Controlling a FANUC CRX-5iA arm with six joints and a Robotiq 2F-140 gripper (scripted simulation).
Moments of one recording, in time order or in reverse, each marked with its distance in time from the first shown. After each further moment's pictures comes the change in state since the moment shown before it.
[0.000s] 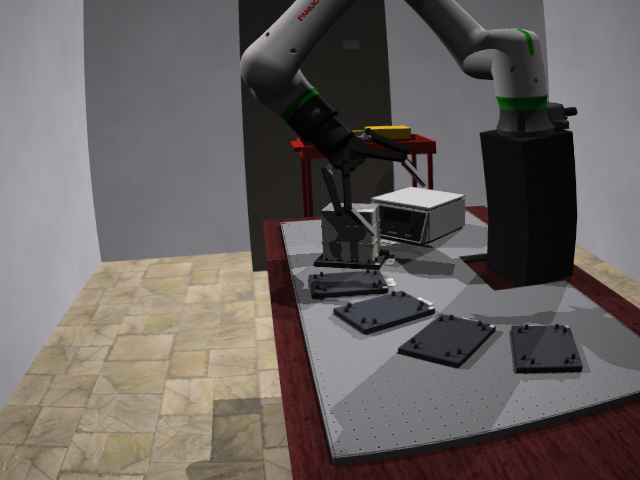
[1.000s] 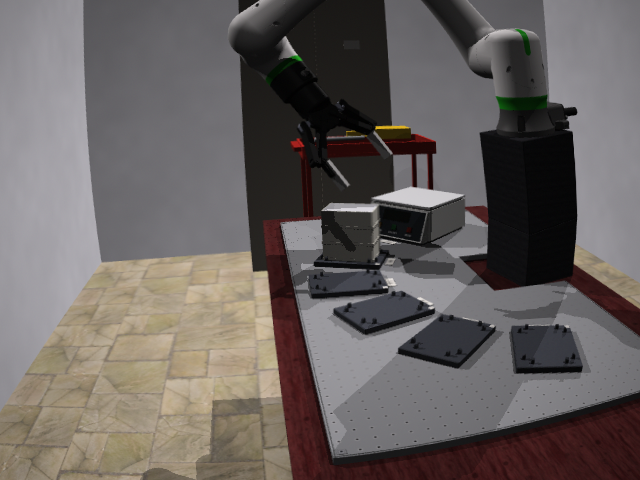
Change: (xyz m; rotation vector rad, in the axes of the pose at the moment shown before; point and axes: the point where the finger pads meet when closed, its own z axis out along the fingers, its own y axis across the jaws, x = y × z) arm 0.066 0.022 -0.102 0.074 0.058 -0.429
